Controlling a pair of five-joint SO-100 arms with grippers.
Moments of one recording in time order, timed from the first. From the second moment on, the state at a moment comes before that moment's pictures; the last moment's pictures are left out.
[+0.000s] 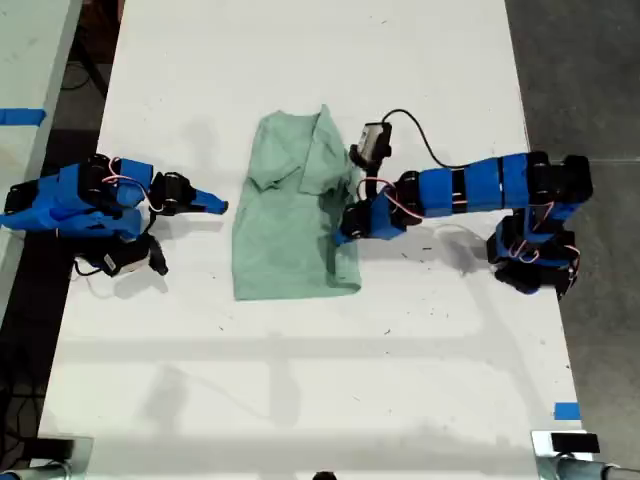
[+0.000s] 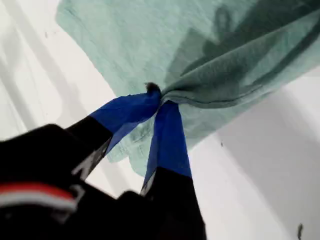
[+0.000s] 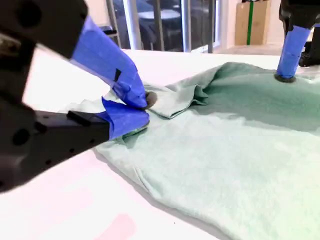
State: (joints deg) arm 0 -15.0 206.1 184.0 52.8 8.0; arm 1 5.9 95.9 97.0 49.8 -14.0
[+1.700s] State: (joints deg) arm 0 -15.0 206.1 184.0 52.8 8.0; arm 1 6.8 122.2 117.9 50.0 -16.0
